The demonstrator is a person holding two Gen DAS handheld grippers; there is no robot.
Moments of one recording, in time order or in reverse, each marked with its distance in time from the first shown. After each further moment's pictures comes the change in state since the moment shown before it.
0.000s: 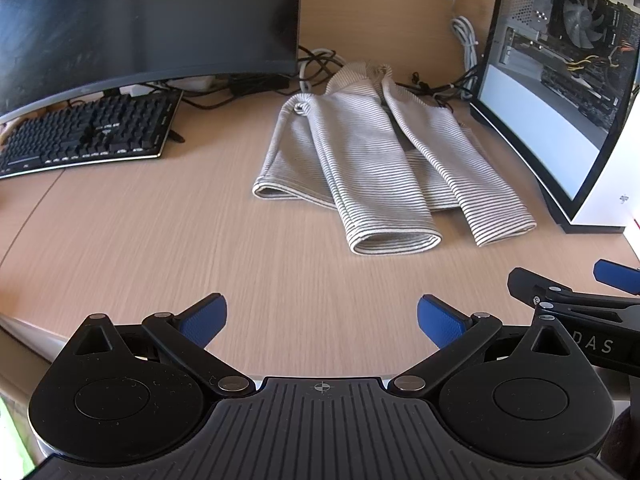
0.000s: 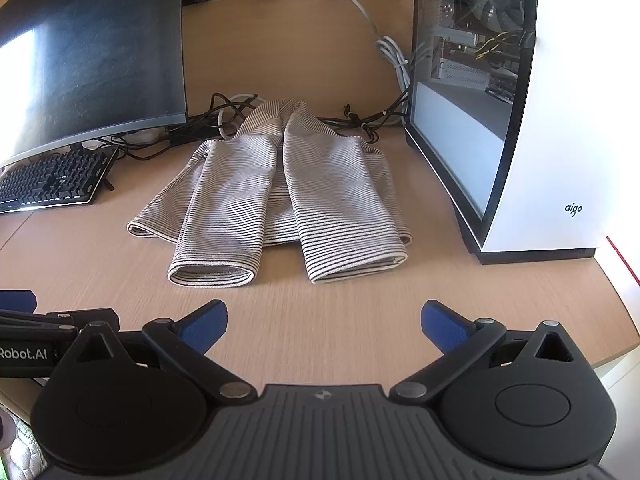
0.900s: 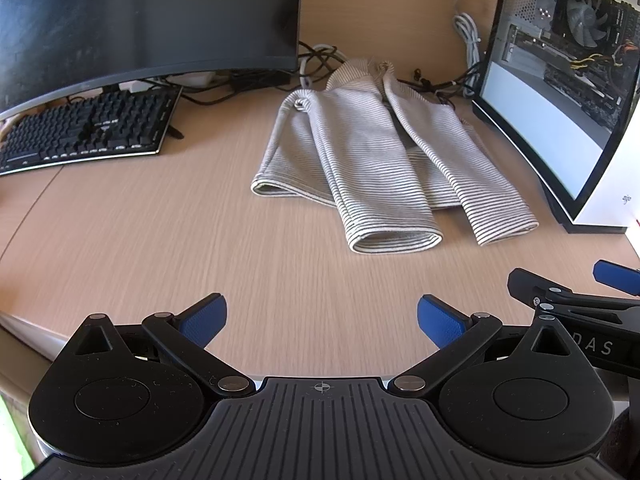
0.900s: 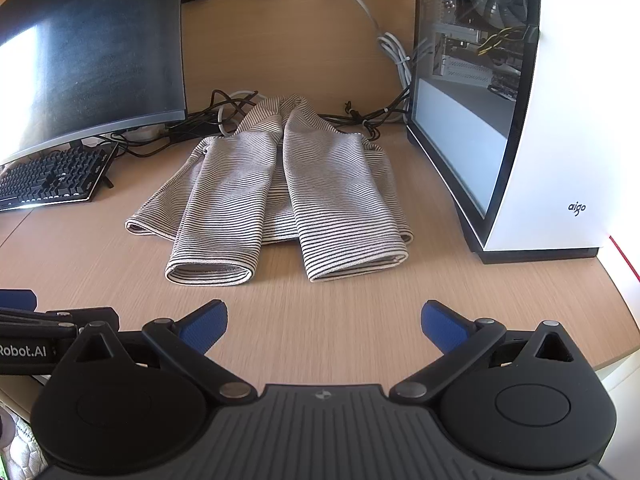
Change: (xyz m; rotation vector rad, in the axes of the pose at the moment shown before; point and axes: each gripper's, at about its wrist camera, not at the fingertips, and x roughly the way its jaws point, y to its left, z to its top) left arm 0.004 -0.004 0.000 -0.005 0.010 -0.003; right arm 0.003 -0.001 -0.002 -0.005 0.000 0.009
